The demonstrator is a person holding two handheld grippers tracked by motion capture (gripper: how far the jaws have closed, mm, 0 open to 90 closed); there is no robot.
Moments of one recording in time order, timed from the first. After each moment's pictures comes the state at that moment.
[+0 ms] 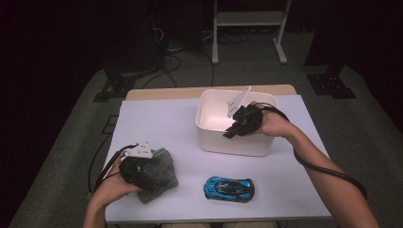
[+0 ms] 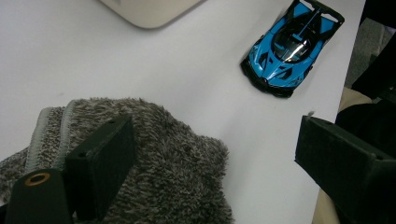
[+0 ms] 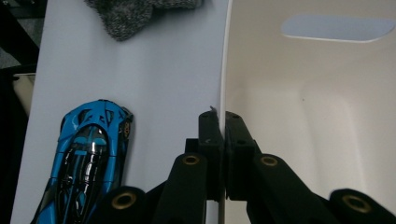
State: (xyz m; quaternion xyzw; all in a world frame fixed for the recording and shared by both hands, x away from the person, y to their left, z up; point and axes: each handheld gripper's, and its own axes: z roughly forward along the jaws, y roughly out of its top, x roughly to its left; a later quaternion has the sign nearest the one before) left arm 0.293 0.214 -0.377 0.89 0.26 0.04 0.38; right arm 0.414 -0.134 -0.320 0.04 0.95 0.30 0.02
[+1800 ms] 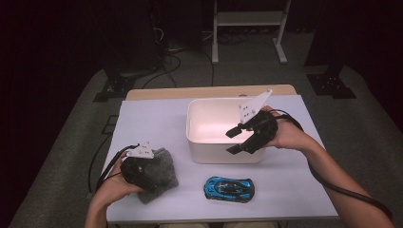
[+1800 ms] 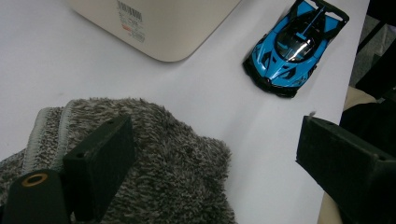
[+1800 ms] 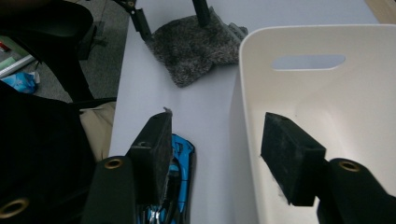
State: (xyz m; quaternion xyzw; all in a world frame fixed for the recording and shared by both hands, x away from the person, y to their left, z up) left arm 0.294 0.212 -0.380 0.89 0.25 0.04 0.38; right arm 0.351 -0.153 -0.280 0.03 0.92 0.38 0.01
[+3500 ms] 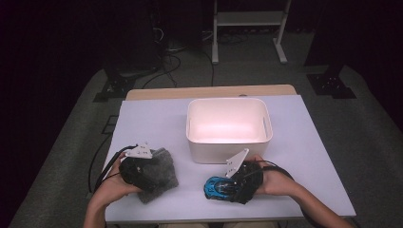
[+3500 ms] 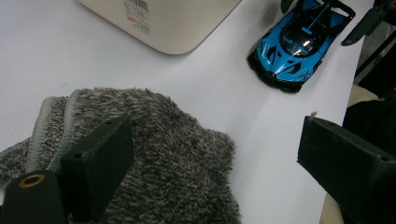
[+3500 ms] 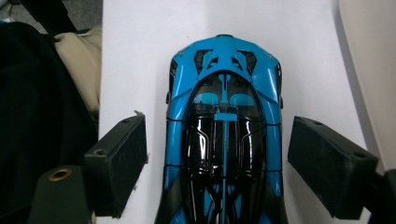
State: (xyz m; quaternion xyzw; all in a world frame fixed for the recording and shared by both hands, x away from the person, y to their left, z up) left arm 0.294 0.217 -0.383 0.89 0.26 0.04 0.38; right arm 0.297 -0.127 -0.418 0.06 0.96 0.28 0.00
